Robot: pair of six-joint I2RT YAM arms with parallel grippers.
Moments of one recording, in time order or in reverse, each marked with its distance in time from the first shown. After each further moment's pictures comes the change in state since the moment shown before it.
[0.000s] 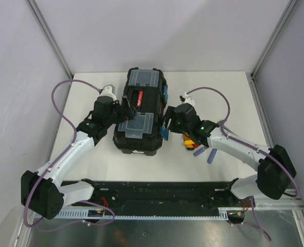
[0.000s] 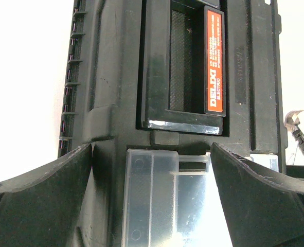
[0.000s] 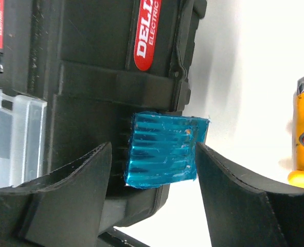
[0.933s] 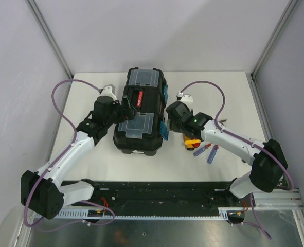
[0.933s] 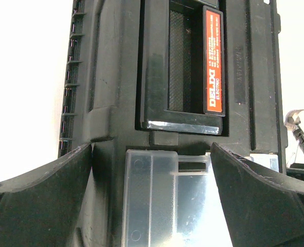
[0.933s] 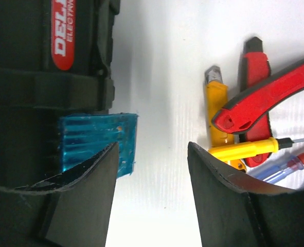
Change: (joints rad) left arm 0.000 0.002 0.000 0.003 -0.001 0.007; right arm 0.052 0.122 0.218 -0.390 0.258 -0.103
